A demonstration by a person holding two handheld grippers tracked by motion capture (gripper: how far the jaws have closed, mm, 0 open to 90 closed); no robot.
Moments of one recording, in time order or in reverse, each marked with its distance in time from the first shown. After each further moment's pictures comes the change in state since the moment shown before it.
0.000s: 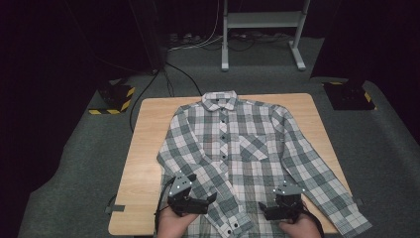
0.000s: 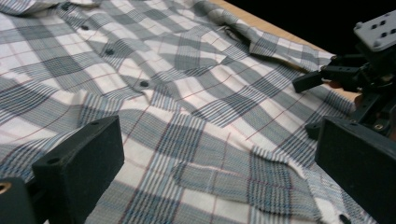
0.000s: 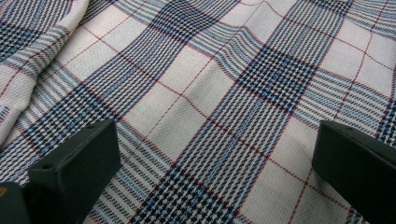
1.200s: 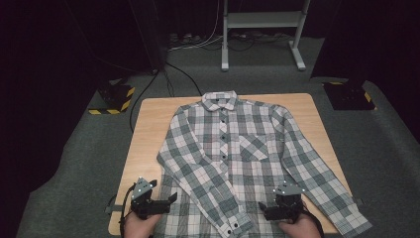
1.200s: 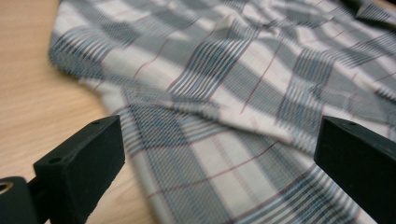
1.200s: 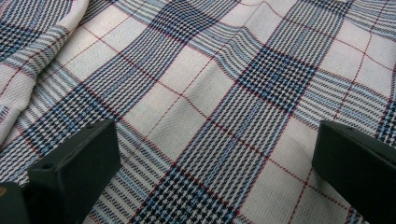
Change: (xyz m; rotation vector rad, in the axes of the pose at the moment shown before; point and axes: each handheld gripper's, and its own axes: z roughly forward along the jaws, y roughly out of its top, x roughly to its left) left arm 0.084 -0.058 -0.060 0.075 0.220 -0.099; right arm 0.000 0.000 0.000 0.000 -0.003 -0.001
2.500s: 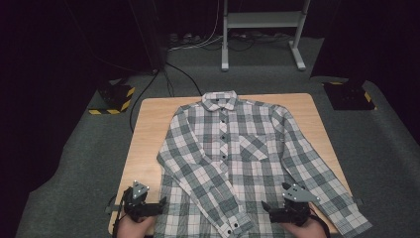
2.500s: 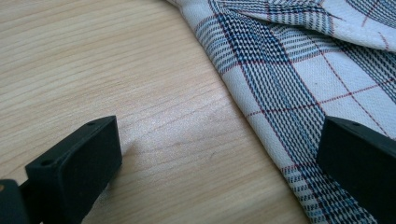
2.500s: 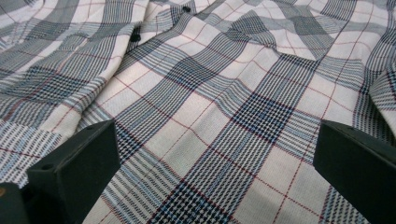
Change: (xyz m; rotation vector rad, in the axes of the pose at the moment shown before) left arm 0.018 -0.021 0.006 0.181 0.205 0.024; right arm -0.002 -0.006 -0.025 -0.210 0.028 -0.007
